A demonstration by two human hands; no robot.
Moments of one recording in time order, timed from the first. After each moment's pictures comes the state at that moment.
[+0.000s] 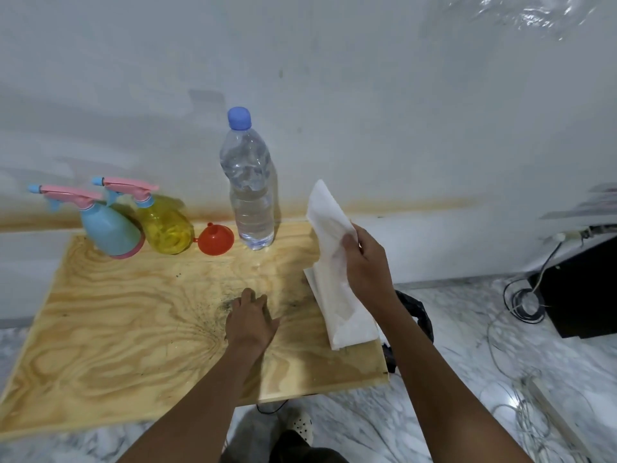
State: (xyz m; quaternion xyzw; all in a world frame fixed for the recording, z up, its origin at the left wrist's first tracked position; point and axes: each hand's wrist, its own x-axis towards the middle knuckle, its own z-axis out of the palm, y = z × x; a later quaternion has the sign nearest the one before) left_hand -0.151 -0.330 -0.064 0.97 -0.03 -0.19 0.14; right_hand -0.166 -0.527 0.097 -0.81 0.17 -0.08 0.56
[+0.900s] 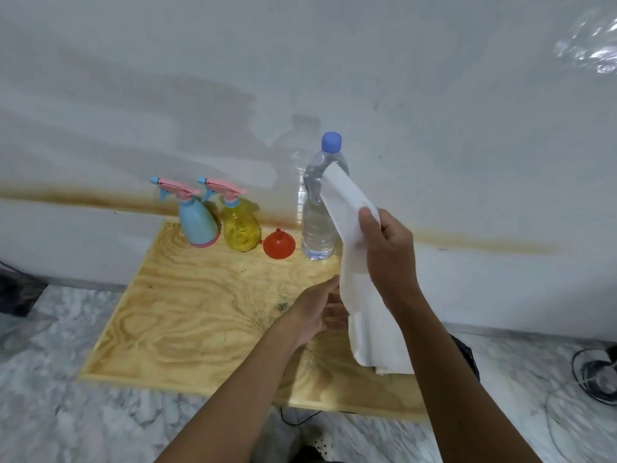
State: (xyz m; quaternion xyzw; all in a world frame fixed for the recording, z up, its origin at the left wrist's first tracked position) left_hand -0.138 -0.335 0.046 0.55 0.18 -0.36 0.73; right_hand -0.136 -0.448 0.162 -0.77 0.07 -0.12 0.62
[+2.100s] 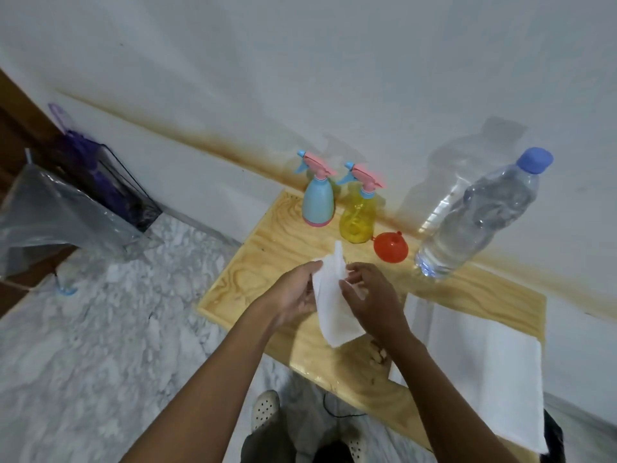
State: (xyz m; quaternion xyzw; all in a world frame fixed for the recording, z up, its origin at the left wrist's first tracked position) left_hand -0.151 -0.115 0.042 0.55 0.30 -0.23 0.75; right_hand -0.129 -0.289 0.029 -0.90 -0.14 0.07 0.41
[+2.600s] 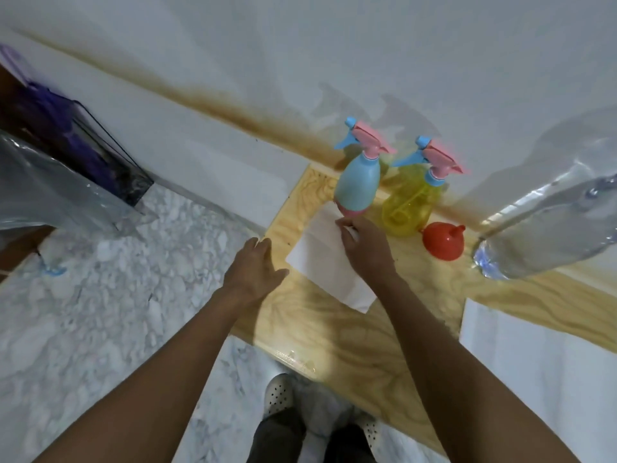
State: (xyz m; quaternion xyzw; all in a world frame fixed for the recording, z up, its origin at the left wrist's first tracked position) left_hand -0.130 0.042 -0.049 0.92 0.22 -0.17 0.29; right_hand -0.030 -0.159 -0.041 -0.91 -0.12 0.09 0.39
